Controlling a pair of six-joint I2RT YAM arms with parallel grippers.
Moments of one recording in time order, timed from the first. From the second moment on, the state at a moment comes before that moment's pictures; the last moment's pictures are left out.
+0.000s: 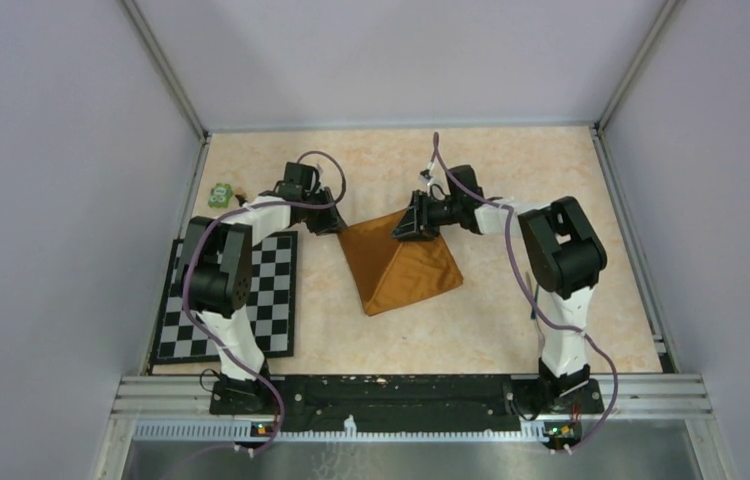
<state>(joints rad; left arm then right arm) -0.22 1.86 1.17 -0.25 0.31 -0.54 0.41 2.04 1.21 0.11 -0.84 0.66</state>
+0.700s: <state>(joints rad) -0.22 1.91 1.18 -0.23 0.31 -0.53 0.68 1.95 1.16 0.08 -0.83 0.63</state>
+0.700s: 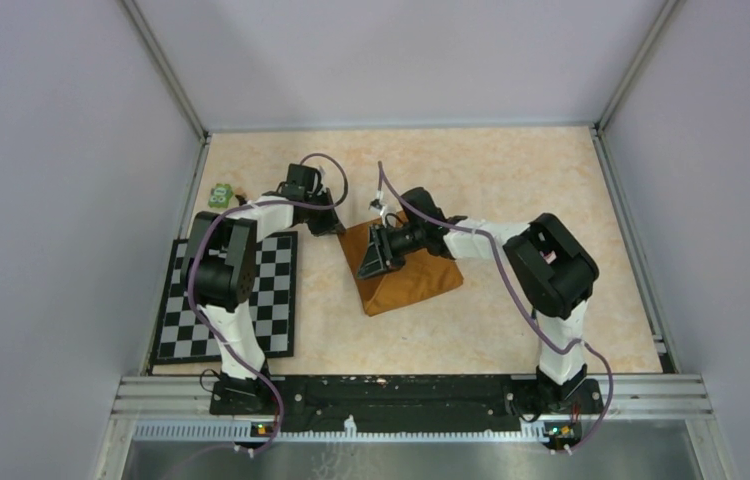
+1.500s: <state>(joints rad) -0.22 1.79 1.06 -0.19 0.29 -0.56 0.77 1.95 1.07 0.07 -0.83 0.62</state>
